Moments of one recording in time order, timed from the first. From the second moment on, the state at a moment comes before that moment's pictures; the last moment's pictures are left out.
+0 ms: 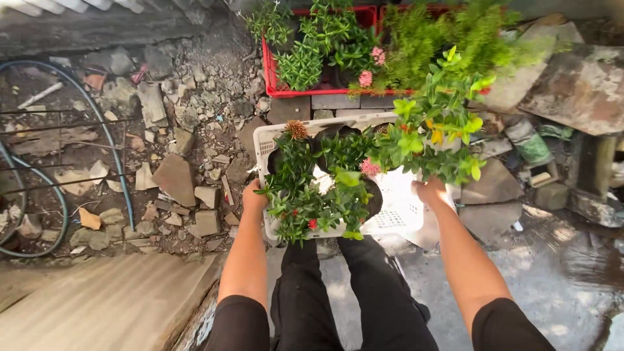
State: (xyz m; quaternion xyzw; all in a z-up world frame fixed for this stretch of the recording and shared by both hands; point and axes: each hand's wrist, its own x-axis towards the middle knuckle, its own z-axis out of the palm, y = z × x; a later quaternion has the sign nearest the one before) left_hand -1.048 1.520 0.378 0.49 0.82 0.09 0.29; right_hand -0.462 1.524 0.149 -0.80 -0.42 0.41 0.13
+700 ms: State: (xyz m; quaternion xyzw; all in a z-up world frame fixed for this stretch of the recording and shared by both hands) left_hand -1.160 1.687 0.157 0.56 0.79 0.14 0.20; right_hand -0.595 1.654 0.117 -0.84 -0.40 0.33 0.17
